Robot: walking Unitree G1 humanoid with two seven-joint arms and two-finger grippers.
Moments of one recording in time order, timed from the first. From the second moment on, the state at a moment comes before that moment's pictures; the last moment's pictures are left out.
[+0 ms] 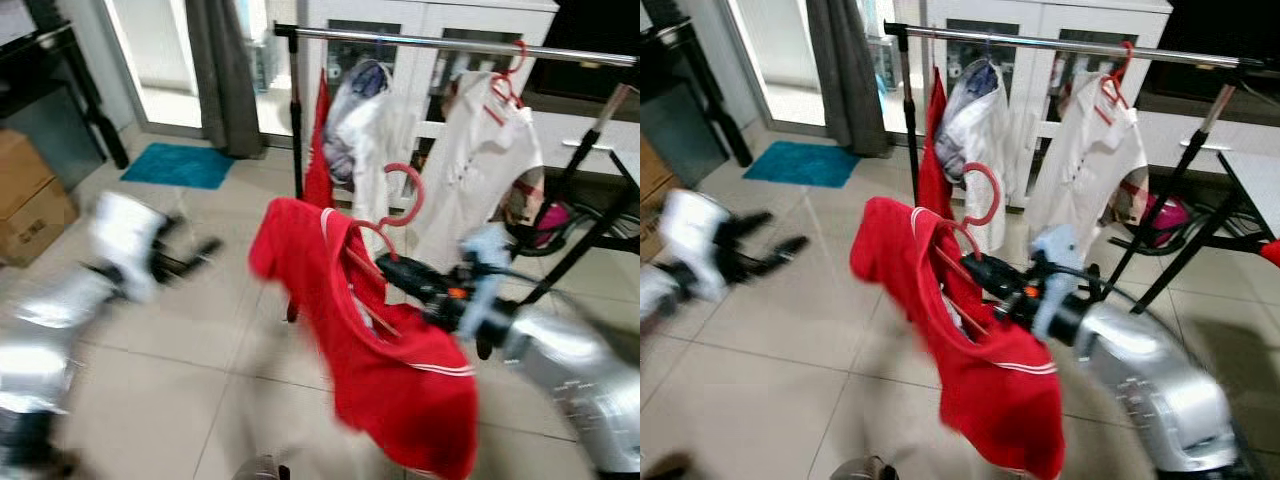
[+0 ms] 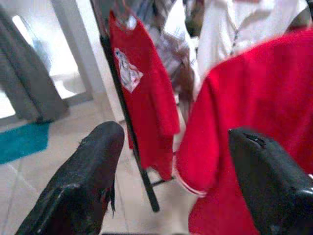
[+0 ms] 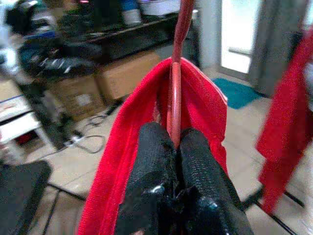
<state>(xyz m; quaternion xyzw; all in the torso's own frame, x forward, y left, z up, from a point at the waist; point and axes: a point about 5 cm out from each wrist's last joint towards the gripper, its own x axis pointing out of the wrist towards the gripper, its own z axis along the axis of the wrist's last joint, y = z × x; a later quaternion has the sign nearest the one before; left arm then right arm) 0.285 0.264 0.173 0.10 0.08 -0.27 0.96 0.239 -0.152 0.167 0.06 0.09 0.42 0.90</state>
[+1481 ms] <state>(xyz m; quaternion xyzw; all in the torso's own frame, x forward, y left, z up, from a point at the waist) 0.285 0.289 0.170 0.08 0.20 -0.55 0.81 0.216 -0.149 0.201 0.07 0.06 0.60 0.79</state>
